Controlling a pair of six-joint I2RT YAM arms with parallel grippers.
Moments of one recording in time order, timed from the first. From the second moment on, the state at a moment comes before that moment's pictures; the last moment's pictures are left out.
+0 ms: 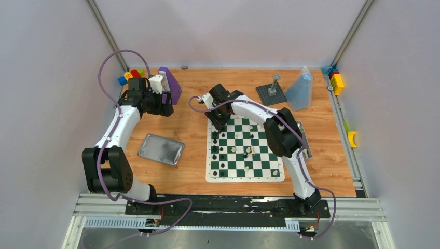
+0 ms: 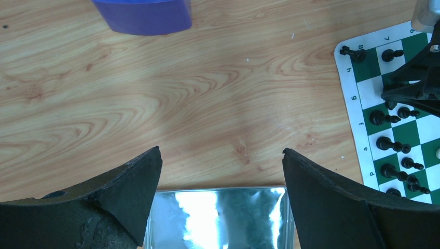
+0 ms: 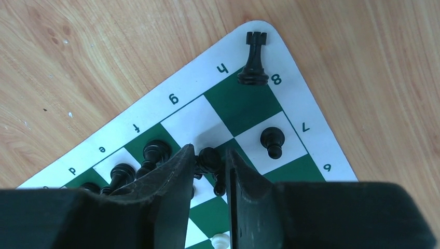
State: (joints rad) left arm 0.03 1.46 1.16 -0.52 0.30 0.16; right arm 0.70 2.27 1.87 -0.72 -0.19 -0.22
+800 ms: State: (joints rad) left arm 0.03 1.46 1.16 -0.52 0.30 0.16; right arm 0.70 2.27 1.86 -0.72 -0.19 -0.22
